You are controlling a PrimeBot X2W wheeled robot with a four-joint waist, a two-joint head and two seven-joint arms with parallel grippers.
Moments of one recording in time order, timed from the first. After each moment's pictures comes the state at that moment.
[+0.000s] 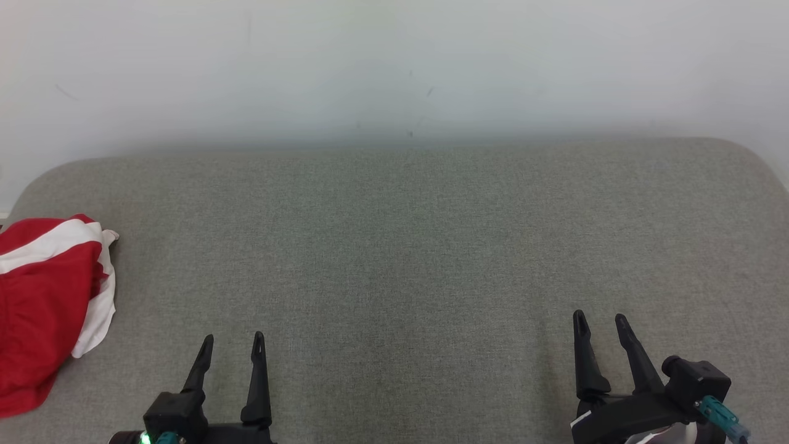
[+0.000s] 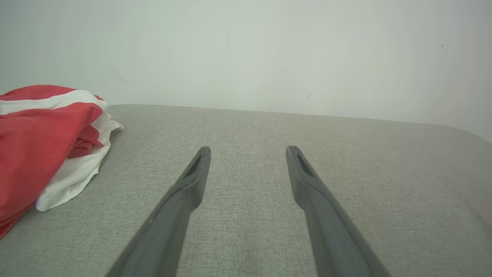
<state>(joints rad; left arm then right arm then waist) -0.08 0.09 -0.15 0.22 -0.25 0.01 -0.20 -0.09 -0.05 -0.05 0.29 0.30 0.13 -0.20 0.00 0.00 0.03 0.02</state>
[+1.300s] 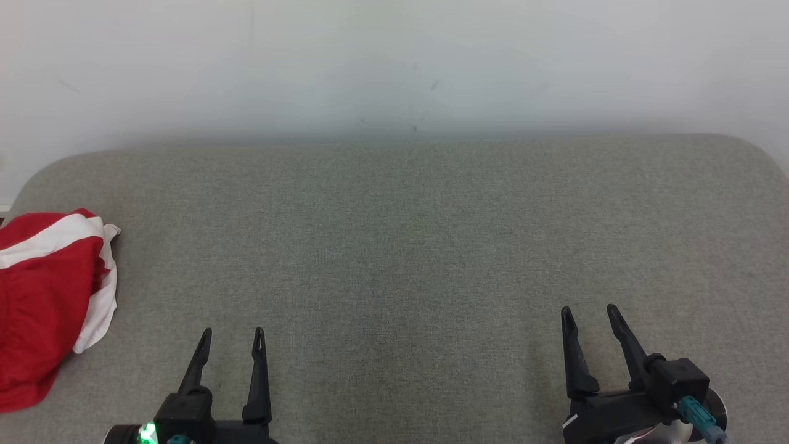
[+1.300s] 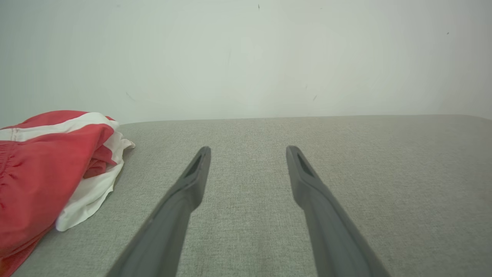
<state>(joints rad) -0.09 0.07 -0.11 0.25 -0.11 0.00 -0.26 -0.10 -0.05 -0.04 0.29 0.11 0.13 -0.26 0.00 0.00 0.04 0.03</state>
